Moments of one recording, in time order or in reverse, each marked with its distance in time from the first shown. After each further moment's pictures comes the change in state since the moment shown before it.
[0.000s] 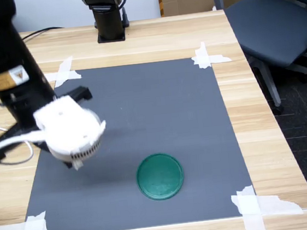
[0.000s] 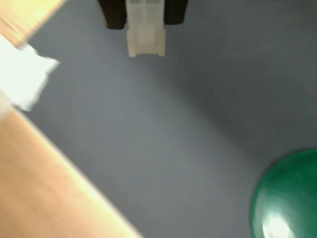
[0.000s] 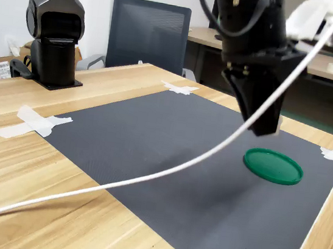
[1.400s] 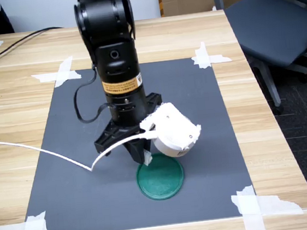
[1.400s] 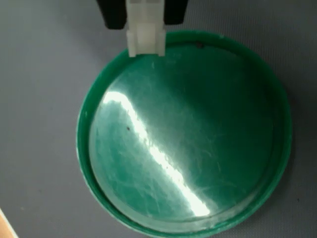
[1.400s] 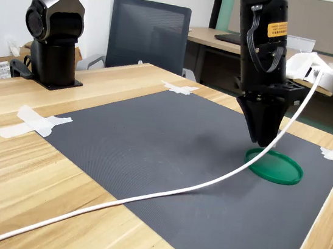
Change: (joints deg) arm 19.3 3.7 11.8 -15.8 -15.5 18.3
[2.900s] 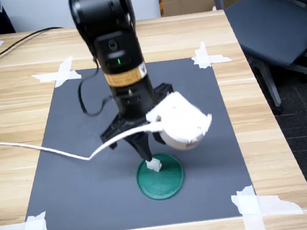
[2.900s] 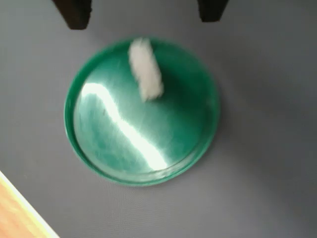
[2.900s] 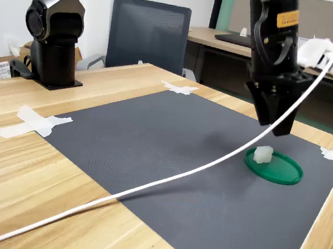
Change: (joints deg) arm 0.1 -6.0 -0.2 8.7 4.2 1.0
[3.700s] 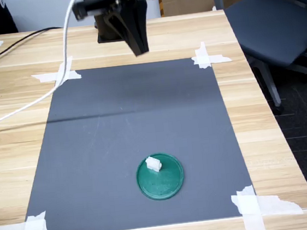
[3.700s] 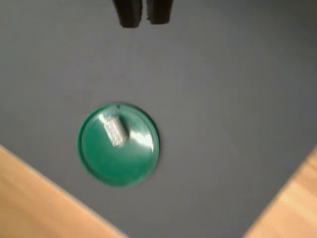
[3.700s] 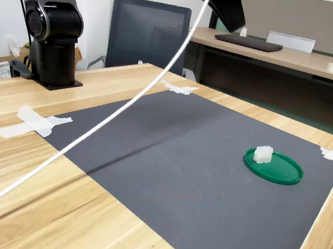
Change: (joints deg) arm 0.0 -38.3 28.4 9.8 -11.9 1.4
